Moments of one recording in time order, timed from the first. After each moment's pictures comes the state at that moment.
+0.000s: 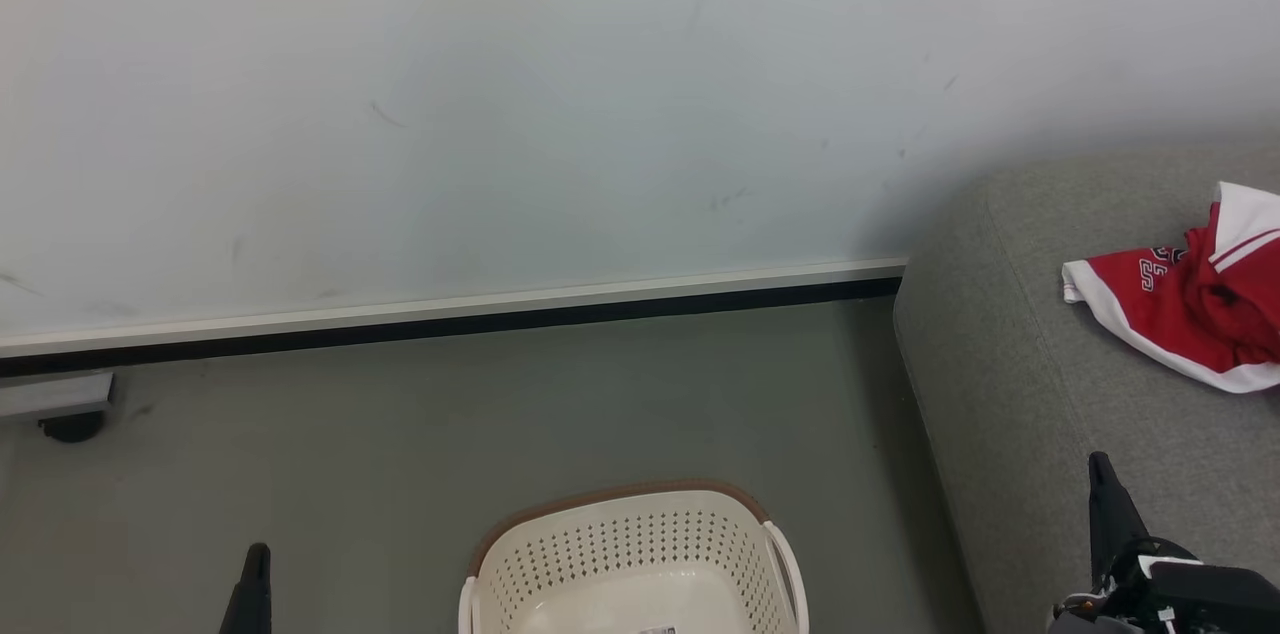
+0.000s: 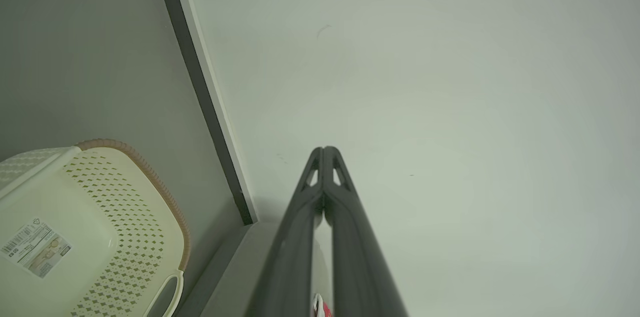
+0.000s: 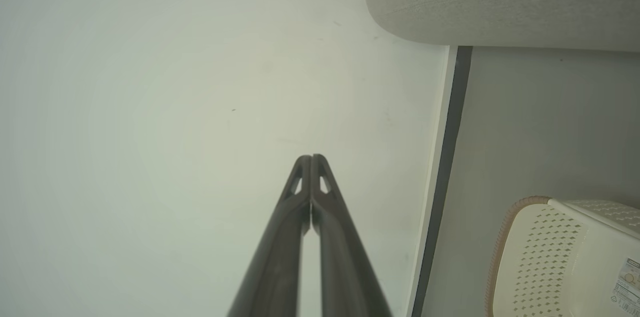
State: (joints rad) left arm -0.07 0.05 0.12 0.16 -1.53 -0.06 0.11; right arm -0.07 -0.23 0.15 0.18 1.72 0.13 -0.11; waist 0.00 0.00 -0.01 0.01
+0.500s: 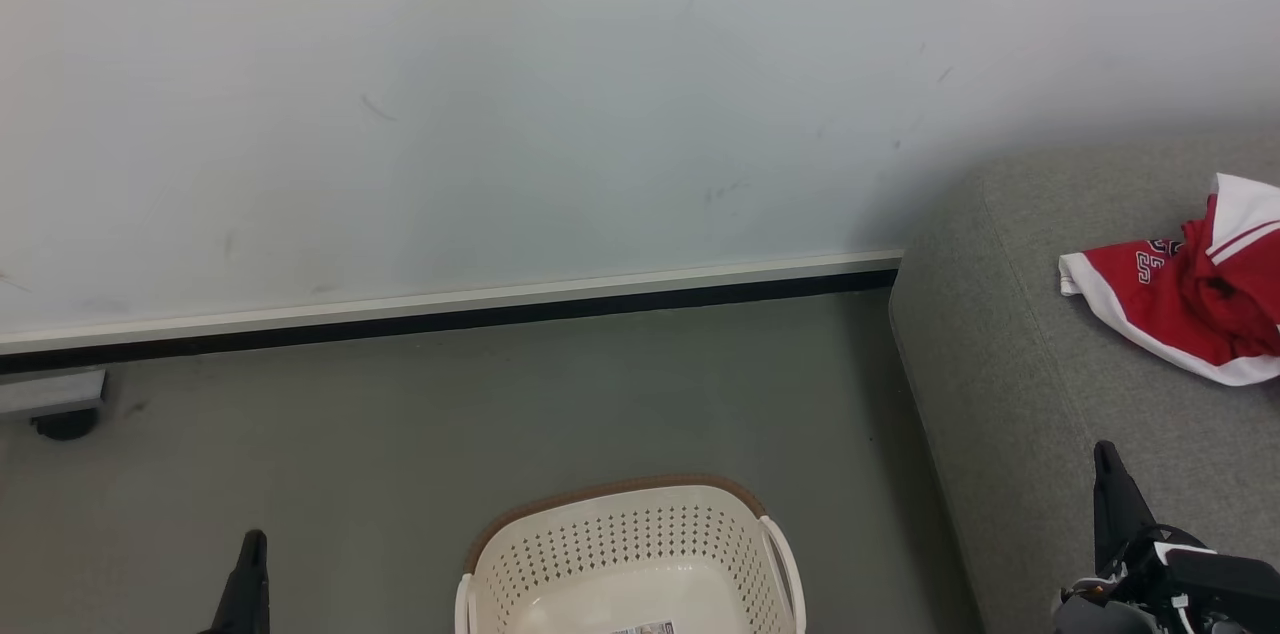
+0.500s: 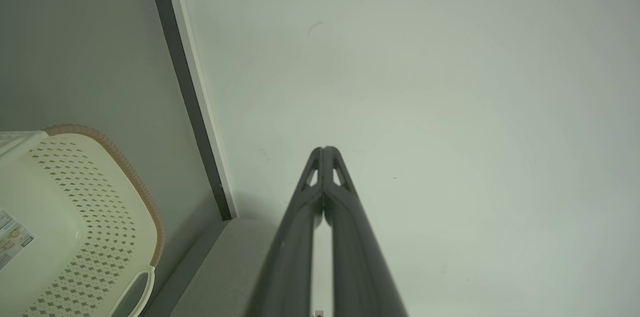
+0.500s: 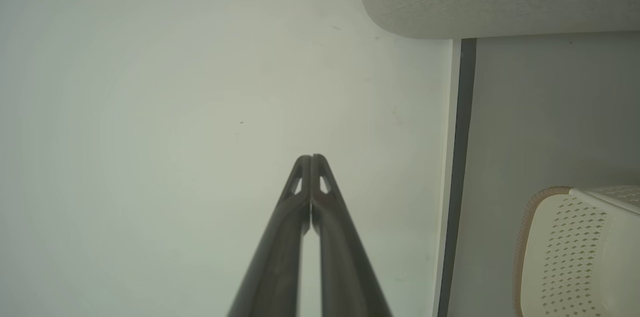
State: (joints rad) left arm -0.08 0.05 0.13 0.15 -1.61 -0.06 0.13; right arm -0.09 -0.26 0.17 0.18 1.85 0.13 -0.12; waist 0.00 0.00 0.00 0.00
